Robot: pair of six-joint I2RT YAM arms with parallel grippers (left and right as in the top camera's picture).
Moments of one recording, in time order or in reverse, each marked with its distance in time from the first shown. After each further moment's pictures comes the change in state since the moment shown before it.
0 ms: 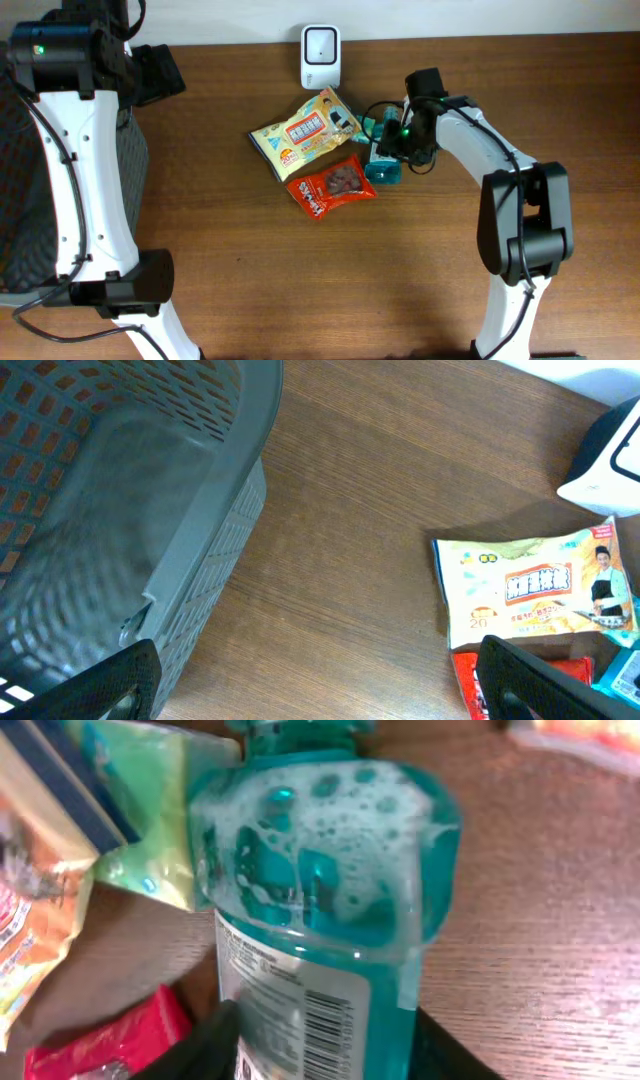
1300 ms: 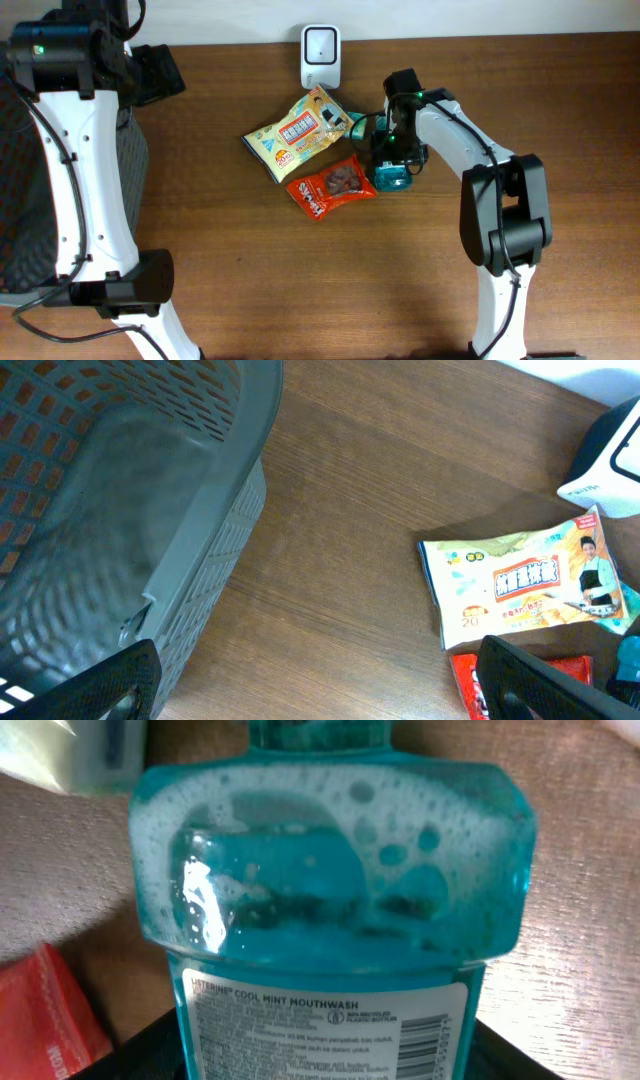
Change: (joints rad) left arm 0.000 0.000 0.000 0.000 0.000 0.000; right arm 0.065 0.089 0.129 -0.192 0.171 -0.205
